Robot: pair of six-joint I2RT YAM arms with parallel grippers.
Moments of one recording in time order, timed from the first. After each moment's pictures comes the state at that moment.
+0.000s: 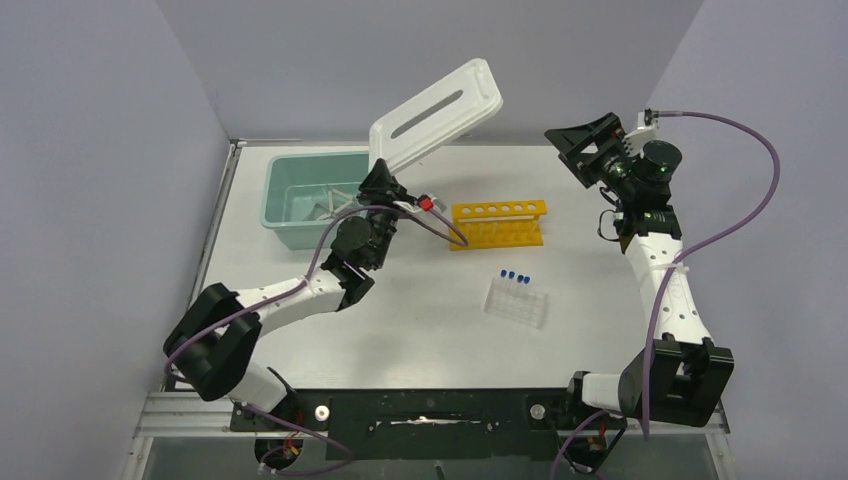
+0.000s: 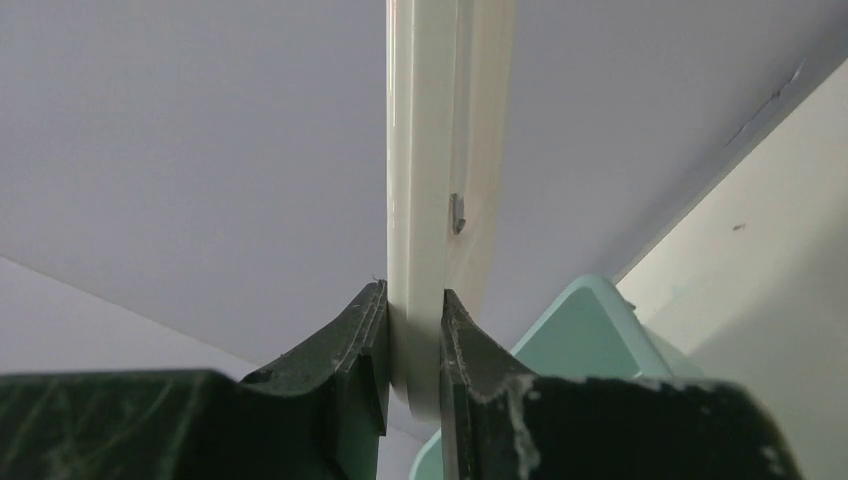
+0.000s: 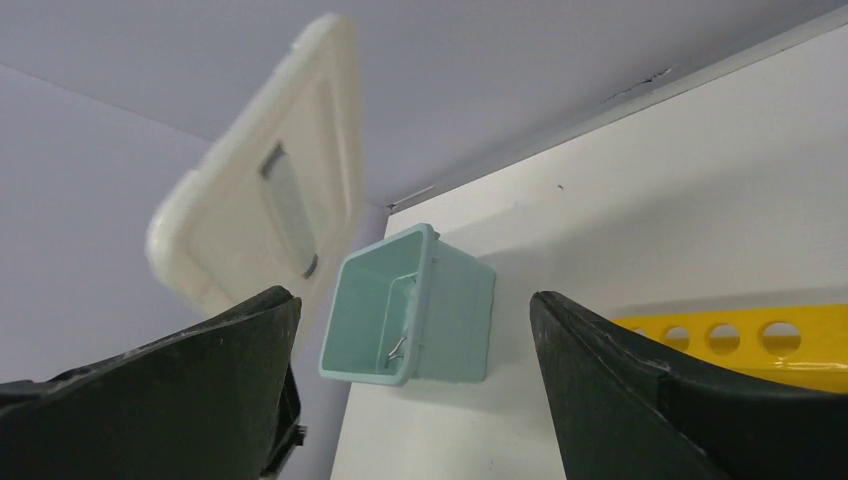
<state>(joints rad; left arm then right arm) -0.75 1.47 0.83 0.94 -0.45 1.09 -0.14 1.29 1.15 0.04 -0.56 0.91</state>
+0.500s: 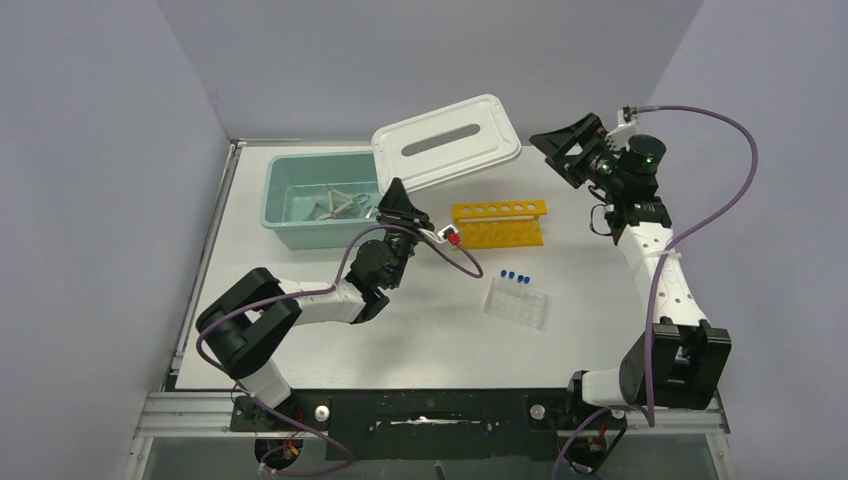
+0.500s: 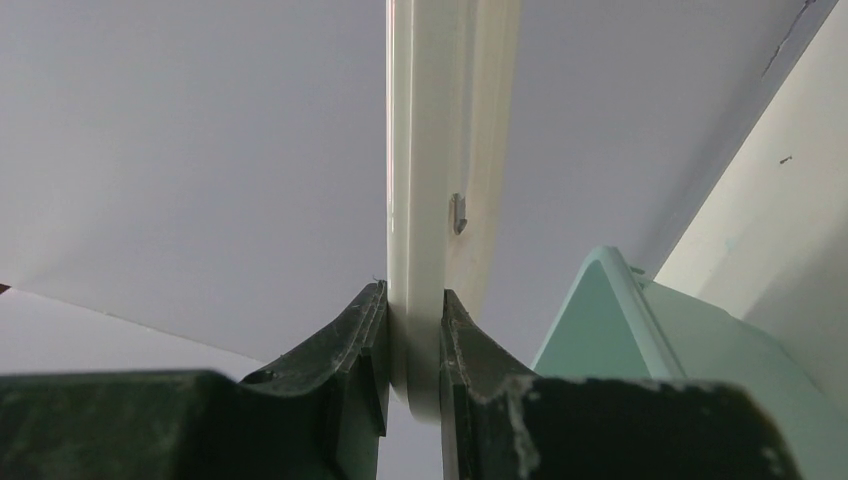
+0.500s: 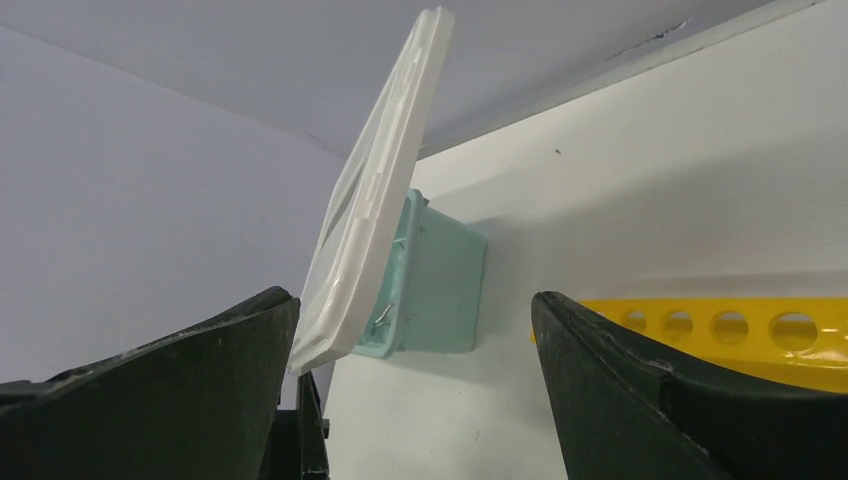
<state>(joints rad) -0.84 1.65 0.74 1.21 -0.51 1.46 -0.11 1.34 1.18 0.03 -0.60 0.87</state>
